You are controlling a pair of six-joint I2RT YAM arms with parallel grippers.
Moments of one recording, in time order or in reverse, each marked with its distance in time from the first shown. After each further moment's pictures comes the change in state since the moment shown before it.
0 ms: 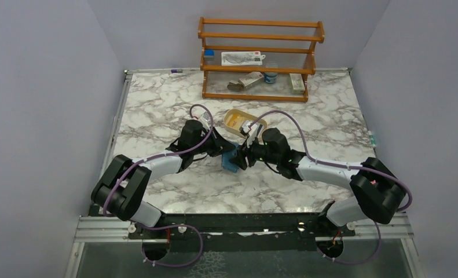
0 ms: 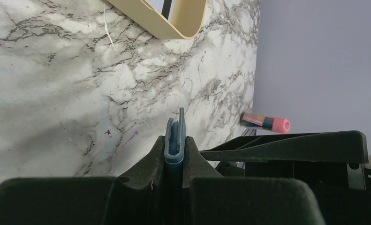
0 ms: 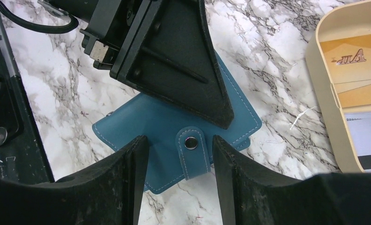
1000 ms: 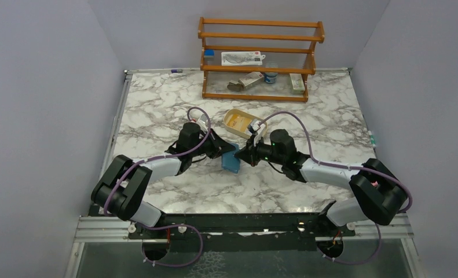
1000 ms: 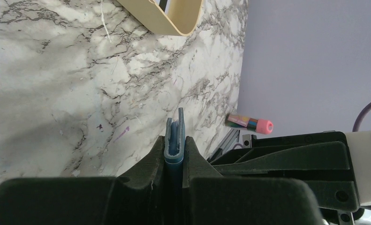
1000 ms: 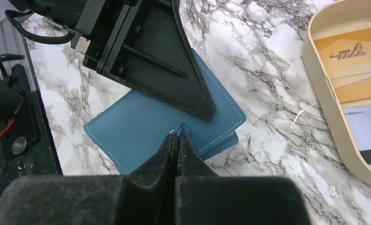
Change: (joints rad) left arm 0.013 0.000 -0.049 0.081 0.026 -0.088; right arm -0.064 -0.002 -0.073 0.131 -0.092 0.075
